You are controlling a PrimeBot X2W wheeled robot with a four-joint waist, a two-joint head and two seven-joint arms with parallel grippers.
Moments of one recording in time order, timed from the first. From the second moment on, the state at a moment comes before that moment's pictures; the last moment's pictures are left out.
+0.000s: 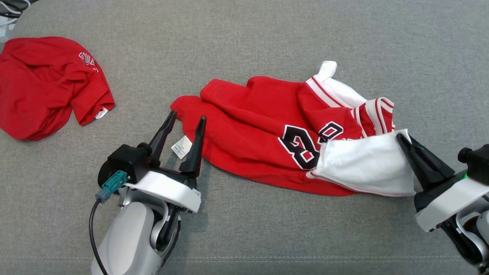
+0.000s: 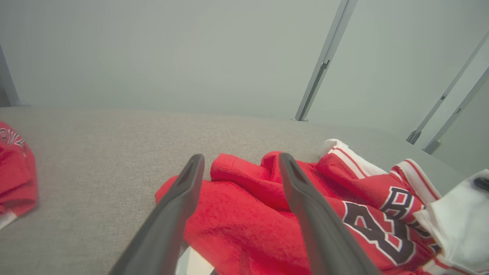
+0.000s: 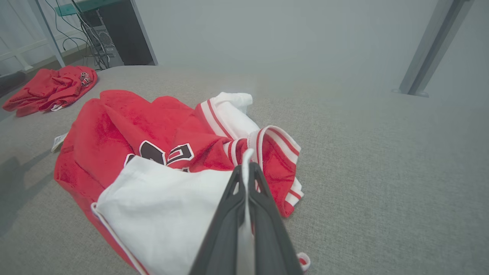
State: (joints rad) left arm -0.40 0.04 -0.26 0.36 -0.34 -0.12 -0.26; right arm -0.34 -0.56 0.49 0.20 0.66 0.13 -0.16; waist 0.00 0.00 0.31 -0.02
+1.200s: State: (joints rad) left arm -0.58 0.05 -0.24 0.85 -0.44 -0.12 -0.26; right arm -0.18 -0.55 0.26 0.06 0.54 0.13 -0.15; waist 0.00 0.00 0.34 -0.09
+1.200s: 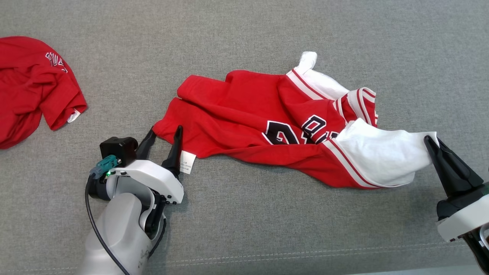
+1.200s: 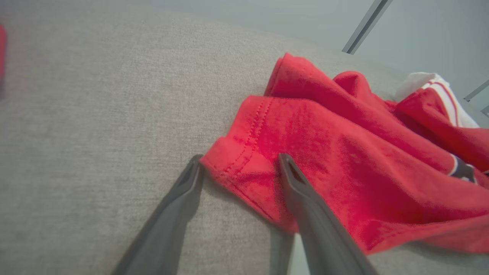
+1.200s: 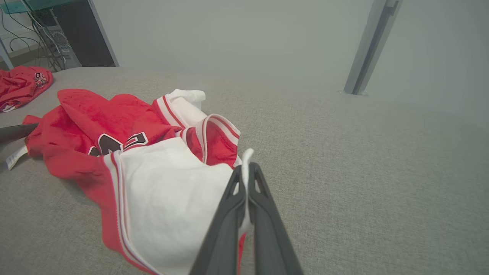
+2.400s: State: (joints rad) left arm -0.97 0.19 -0.14 0.82 -0.57 -0.12 -0.15; right arm -0.91 -0.51 0.49 0.35 0.74 0.13 -0.04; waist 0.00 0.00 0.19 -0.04
